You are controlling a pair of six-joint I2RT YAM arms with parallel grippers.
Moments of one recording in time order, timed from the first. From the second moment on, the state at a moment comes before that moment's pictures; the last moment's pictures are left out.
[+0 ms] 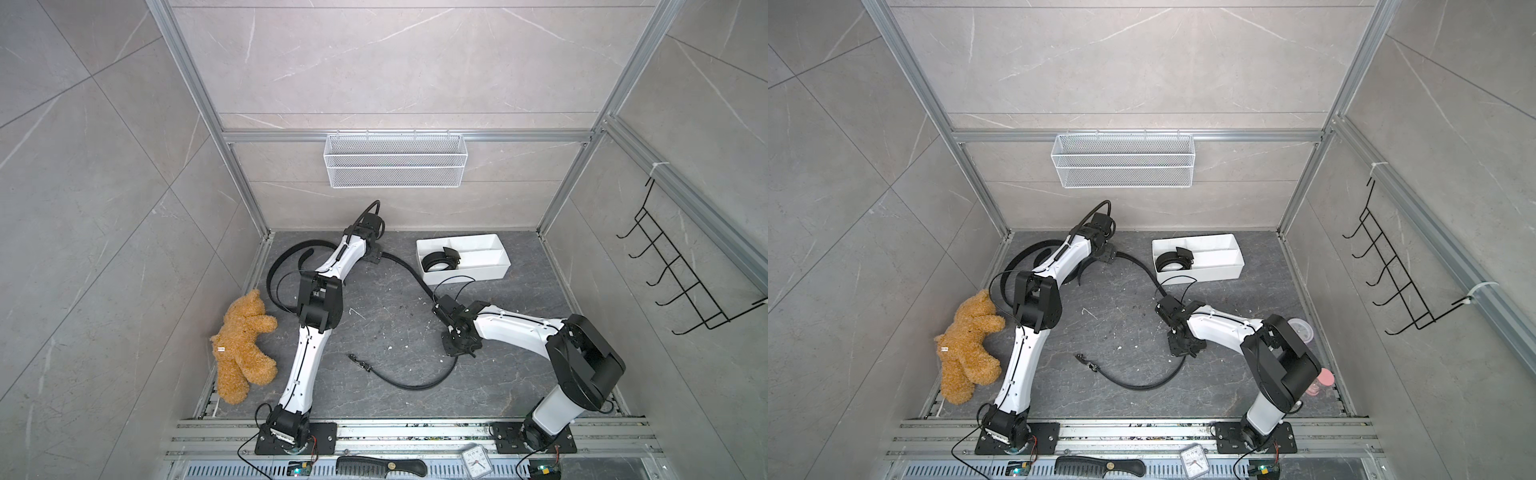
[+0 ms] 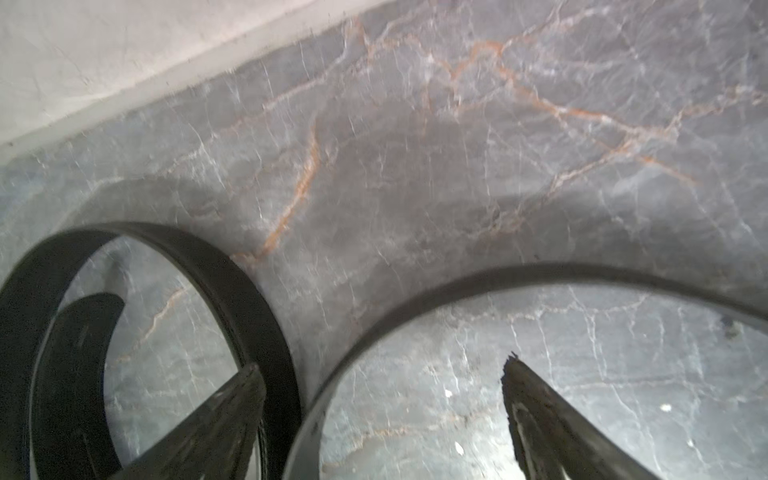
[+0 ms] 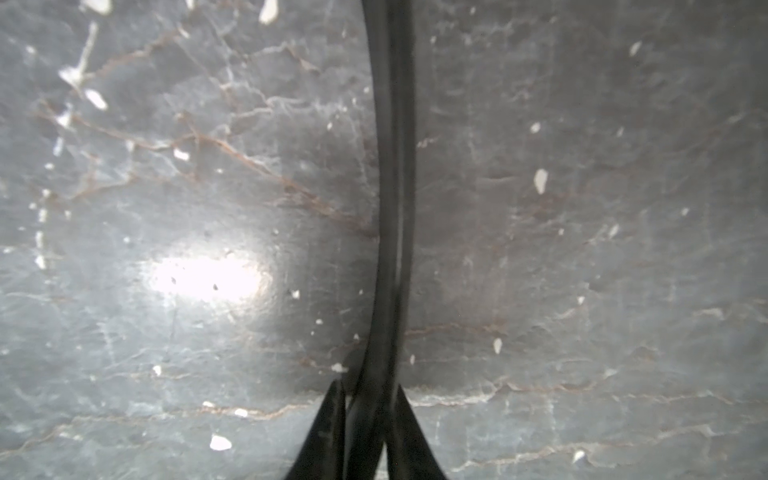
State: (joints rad) left arm -0.37 2.52 2.32 -0.85 -0.30 0.01; right arm 0.68 1.66 0.96 -0.78 0.13 0.47
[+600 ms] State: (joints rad) left arm -0.32 2.59 2.36 -0.88 -0.18 0.04; right arm 0.66 1.60 0.96 -0.79 0.10 0.46
